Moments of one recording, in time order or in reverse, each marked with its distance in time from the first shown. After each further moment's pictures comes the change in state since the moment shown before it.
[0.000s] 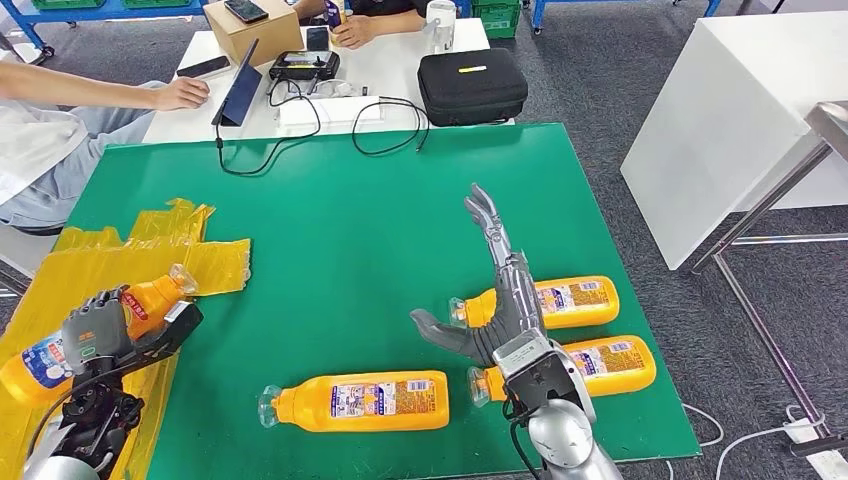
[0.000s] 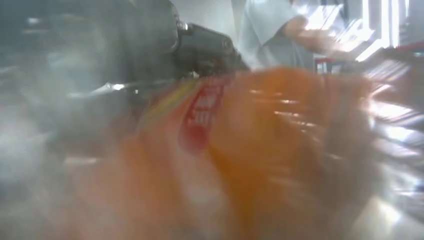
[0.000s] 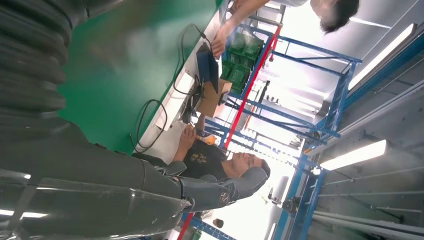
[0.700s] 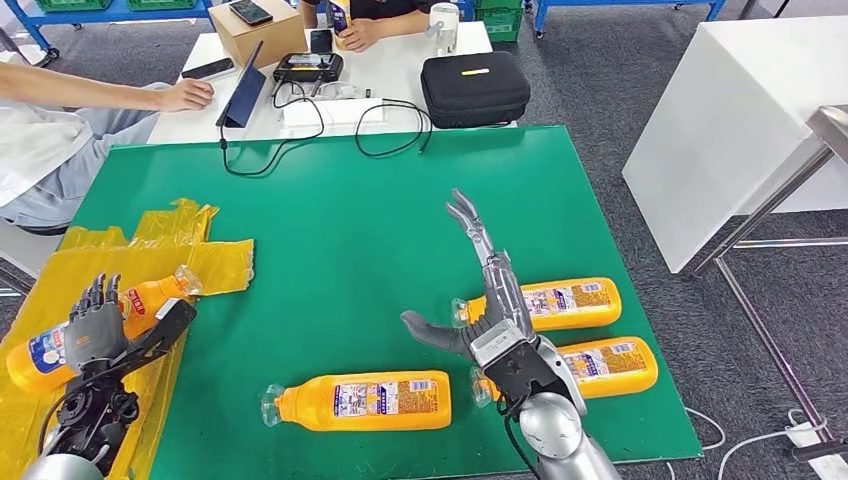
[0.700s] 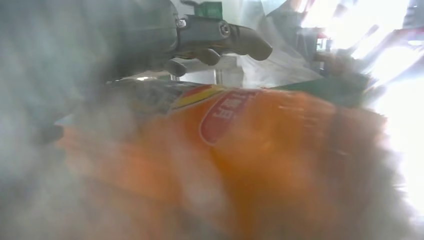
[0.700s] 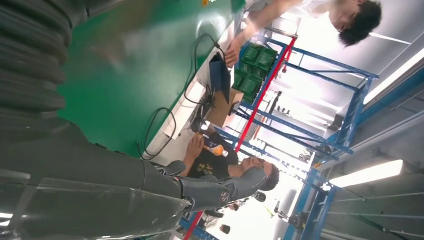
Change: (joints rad) left arm -0.016 -0.039 0.093 0.028 0.162 -0.027 -0.205; right arm -0.026 0.002 0.010 0.068 0.007 0.018 0.017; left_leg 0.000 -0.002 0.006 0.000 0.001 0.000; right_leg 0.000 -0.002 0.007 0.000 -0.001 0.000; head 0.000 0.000
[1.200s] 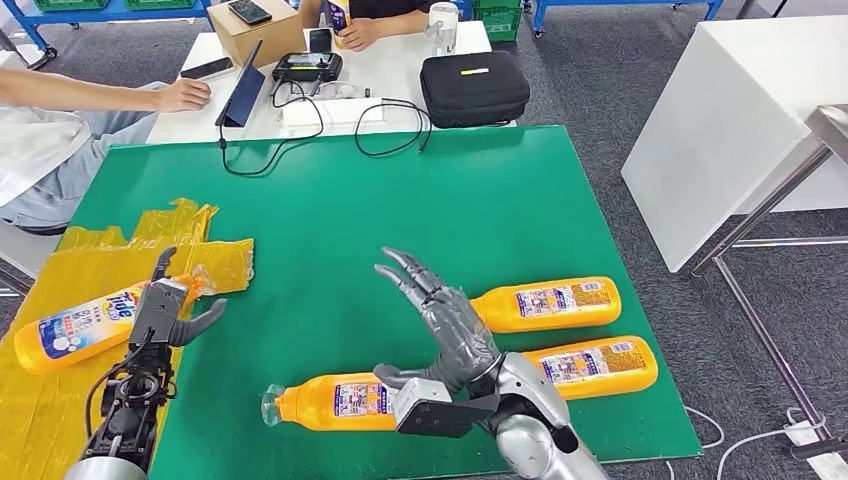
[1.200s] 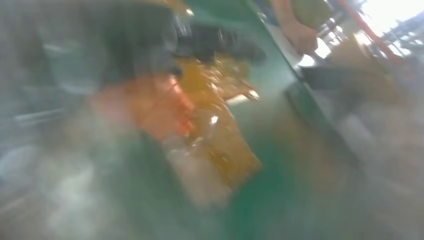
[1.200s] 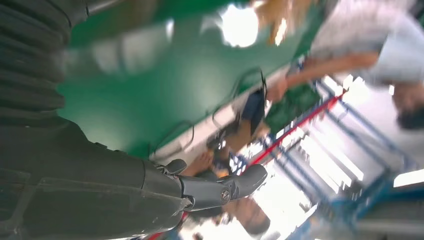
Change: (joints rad) left arm 0.075 -0.156 0.041 -0.328 0.669 -0.466 -0.395; right arm -0.003 -0.055 0.125 0.070 0.339 0.085 0.023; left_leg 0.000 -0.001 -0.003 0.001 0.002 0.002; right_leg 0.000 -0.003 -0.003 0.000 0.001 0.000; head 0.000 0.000
